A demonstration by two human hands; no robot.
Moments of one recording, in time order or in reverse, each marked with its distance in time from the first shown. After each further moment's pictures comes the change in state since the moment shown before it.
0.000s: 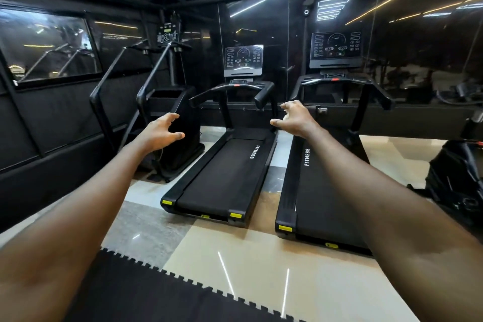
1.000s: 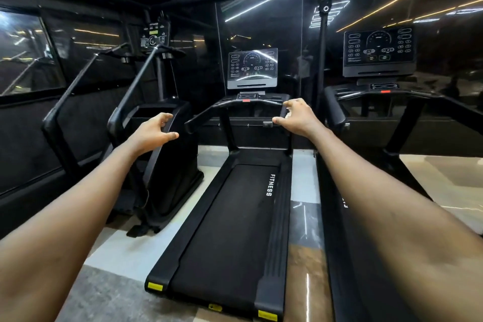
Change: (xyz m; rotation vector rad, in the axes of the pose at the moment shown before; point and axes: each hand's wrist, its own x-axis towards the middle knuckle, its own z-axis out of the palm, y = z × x) left_hand 0.659 -0.274 0.050 -0.020 0.025 0.062; right_hand 0.633 0.046 0.313 -0.043 0.069 0.010
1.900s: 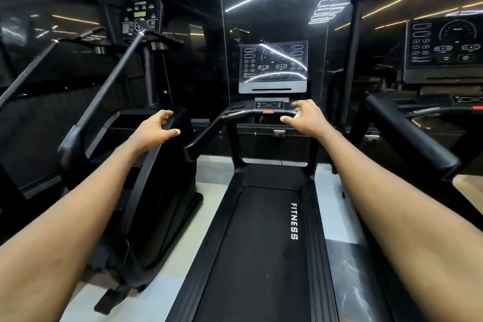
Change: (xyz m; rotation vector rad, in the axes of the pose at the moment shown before) left_hand 0.544 -0.266 0.072 -0.075 -0.002 -0.010; right_hand 0.509 0.028 0.296 0.007 0.008 0.056
